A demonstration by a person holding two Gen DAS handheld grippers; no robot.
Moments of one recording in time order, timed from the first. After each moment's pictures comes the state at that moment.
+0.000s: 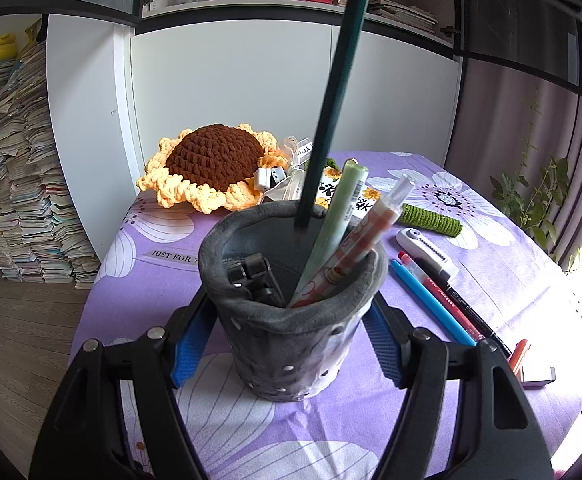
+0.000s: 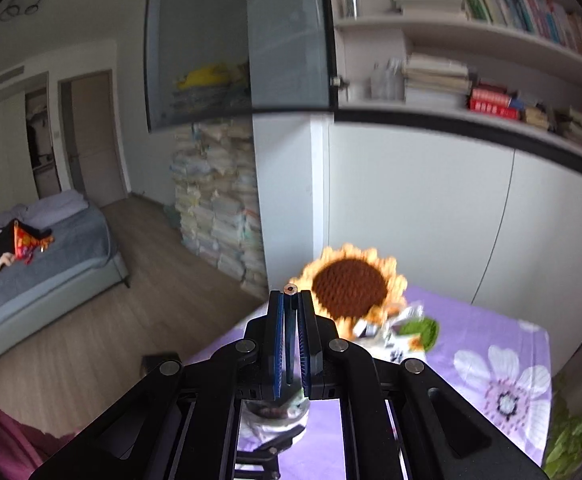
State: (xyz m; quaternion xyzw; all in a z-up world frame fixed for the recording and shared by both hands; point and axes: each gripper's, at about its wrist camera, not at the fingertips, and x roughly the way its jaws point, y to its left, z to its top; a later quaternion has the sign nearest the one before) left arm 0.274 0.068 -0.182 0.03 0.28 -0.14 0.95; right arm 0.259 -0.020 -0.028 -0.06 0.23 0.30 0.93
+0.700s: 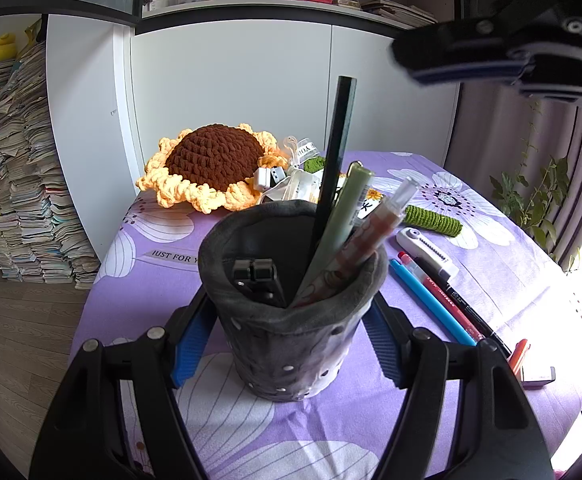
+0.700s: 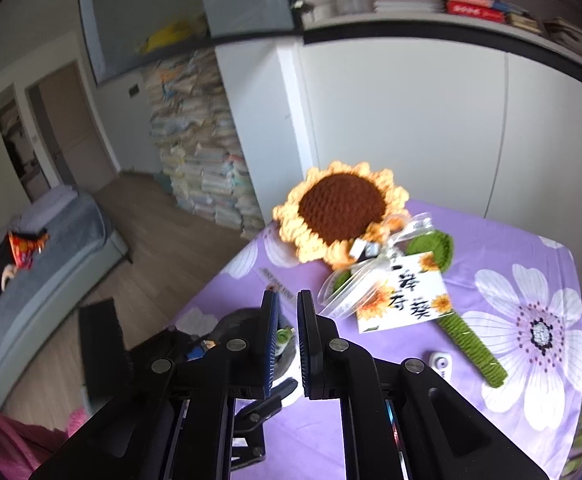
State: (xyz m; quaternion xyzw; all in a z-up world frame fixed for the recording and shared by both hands) left arm 0.274 0.068 -0.182 0.03 0.28 -0.14 0.95; right arm 0.285 -0.044 -0.079 0.00 0.33 0.28 0.90
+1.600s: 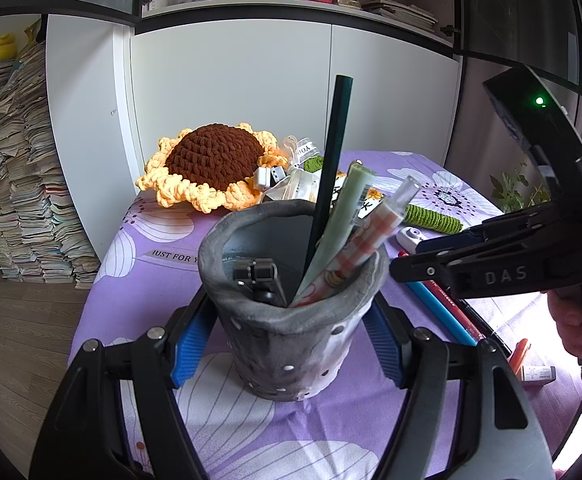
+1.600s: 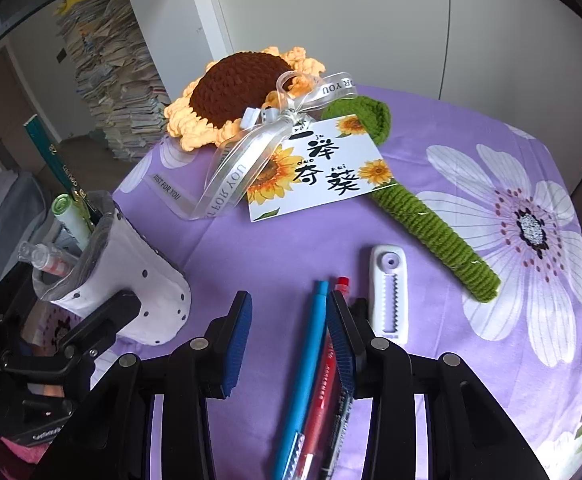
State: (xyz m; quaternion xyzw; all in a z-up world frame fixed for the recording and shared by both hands) left arm 0.274 0.068 -0.182 0.03 0.28 -0.14 0.95; right arm 0.331 -0.074 -0.192 -0.01 0.47 0.18 0.87
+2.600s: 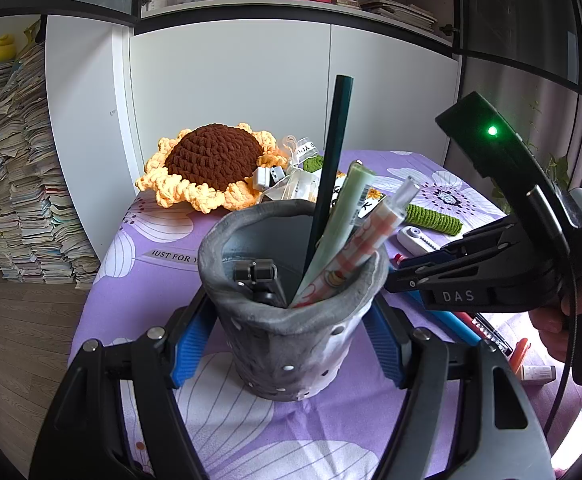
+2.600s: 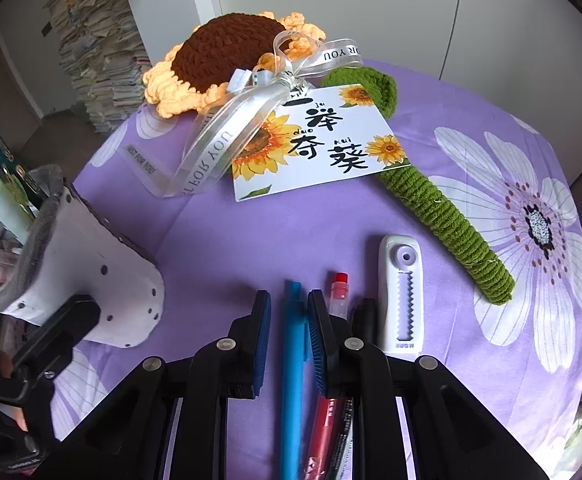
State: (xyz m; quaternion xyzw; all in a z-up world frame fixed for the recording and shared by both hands) left arm 0.274 0.068 -0.182 0.03 0.28 -0.14 0.95; right arm 0.342 -0.060 -0.212 -0.06 0.51 0.15 0.85
